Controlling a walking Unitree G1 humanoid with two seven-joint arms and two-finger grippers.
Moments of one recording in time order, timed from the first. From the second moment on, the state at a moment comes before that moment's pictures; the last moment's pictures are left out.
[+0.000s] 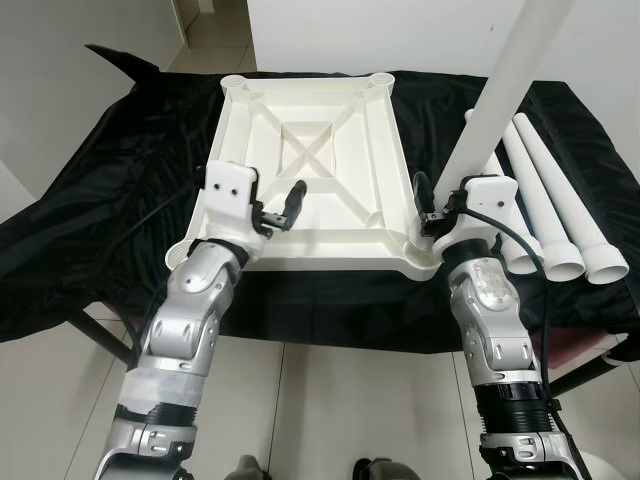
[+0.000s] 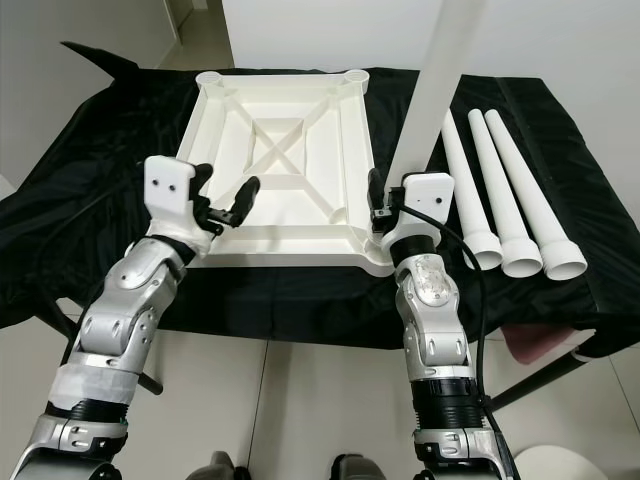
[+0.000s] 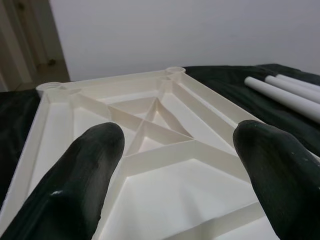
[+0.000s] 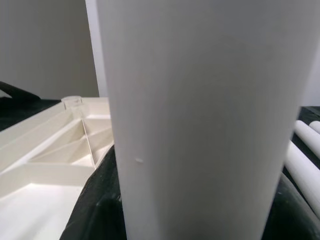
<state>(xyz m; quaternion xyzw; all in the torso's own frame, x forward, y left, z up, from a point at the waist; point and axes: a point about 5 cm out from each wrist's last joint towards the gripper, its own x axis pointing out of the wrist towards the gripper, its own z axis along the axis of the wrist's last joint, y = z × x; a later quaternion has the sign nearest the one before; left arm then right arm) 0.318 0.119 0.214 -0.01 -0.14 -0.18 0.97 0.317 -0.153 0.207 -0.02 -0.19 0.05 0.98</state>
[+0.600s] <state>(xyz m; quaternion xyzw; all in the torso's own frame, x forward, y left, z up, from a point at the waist) 0.321 0.129 0.215 -0.02 -0.14 -0.17 0.98 0.310 -0.150 0.206 -0.03 -0.20 0.07 0.98</state>
